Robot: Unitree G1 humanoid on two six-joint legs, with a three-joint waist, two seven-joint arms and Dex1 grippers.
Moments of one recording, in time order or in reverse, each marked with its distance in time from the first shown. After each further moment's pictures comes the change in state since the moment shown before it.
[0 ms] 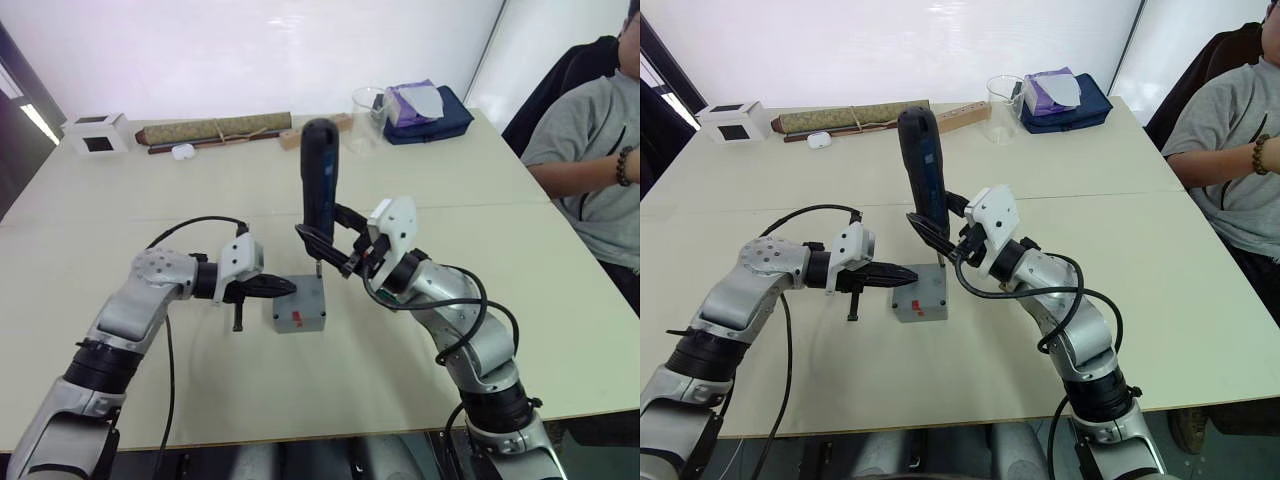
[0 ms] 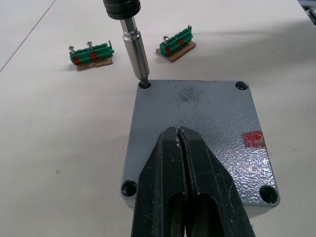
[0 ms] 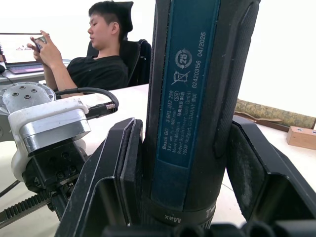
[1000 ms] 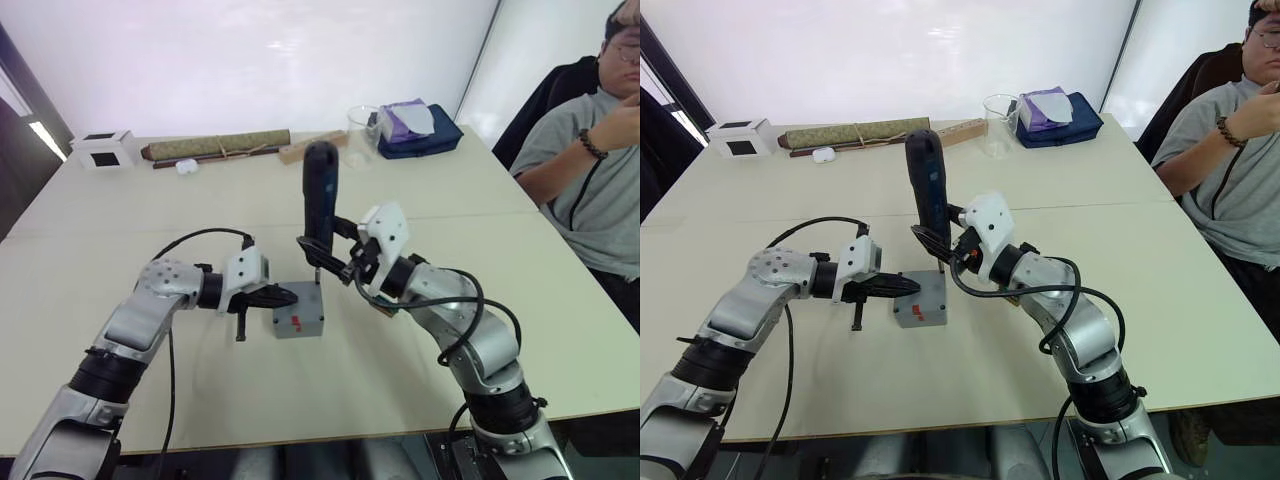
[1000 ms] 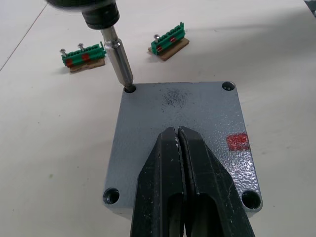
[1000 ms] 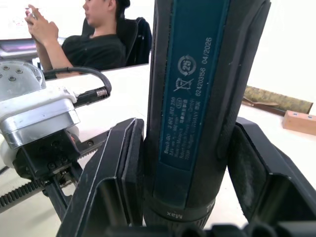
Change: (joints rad) left arm 0.044 -0.013 -0.034 0.005 0.043 -0.029 0.008; right arm -0.009 -0.020 0.042 -0.006 -0.036 0.173 -0.055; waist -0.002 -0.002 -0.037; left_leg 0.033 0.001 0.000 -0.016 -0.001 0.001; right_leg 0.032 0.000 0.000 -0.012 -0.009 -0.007
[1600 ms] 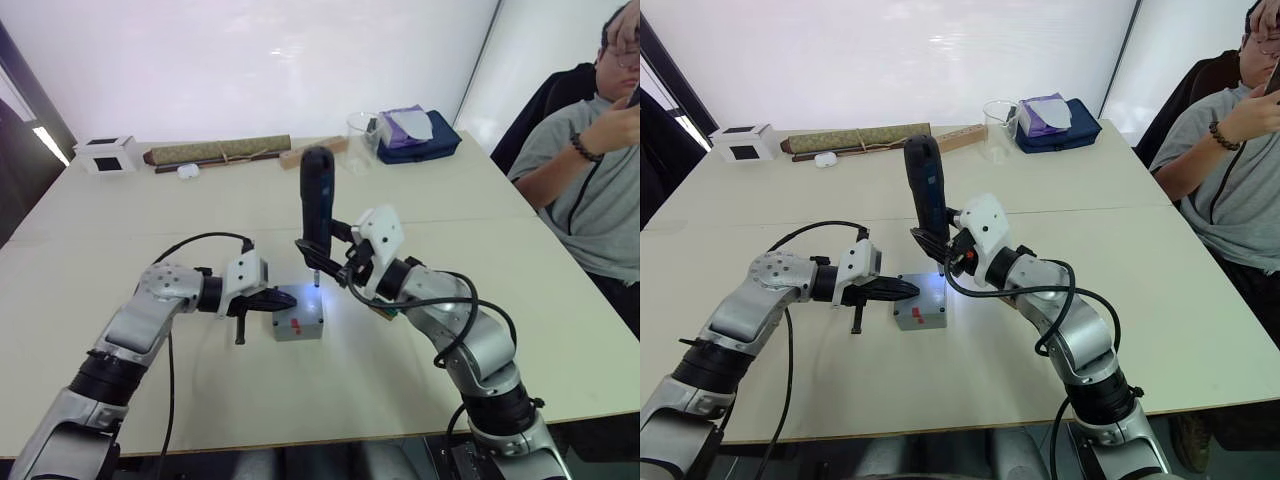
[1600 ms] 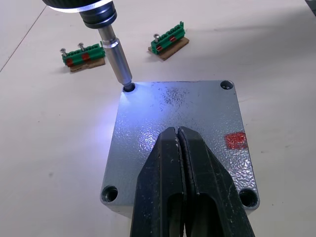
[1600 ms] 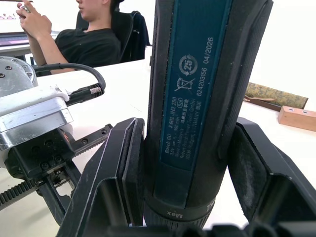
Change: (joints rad) left arm 0.008 0.000 -0.003 0.011 0.001 -0.013 0.001; right arm 0.023 0.003 0.007 -0.011 -0.009 -0.005 -0.014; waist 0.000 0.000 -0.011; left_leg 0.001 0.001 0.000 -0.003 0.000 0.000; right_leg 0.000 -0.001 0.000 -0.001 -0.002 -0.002
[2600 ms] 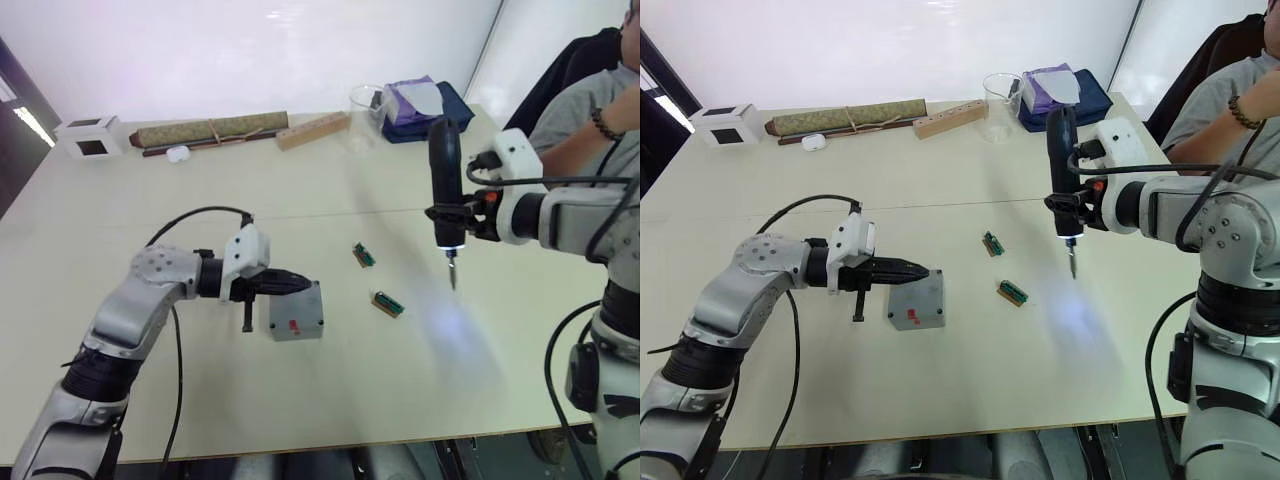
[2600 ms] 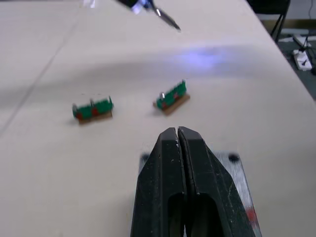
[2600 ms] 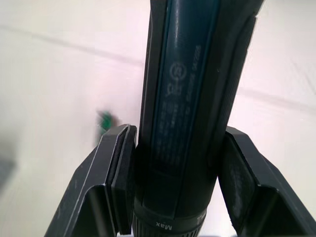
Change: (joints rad) left arm -0.062 -0.024 0.087 -0.219 -0.171 0.168 0.035; right arm -0.447 -0.598 -0.334 0.257 0.479 1.048 -0.158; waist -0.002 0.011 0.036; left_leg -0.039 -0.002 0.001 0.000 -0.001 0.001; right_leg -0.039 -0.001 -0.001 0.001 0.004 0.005
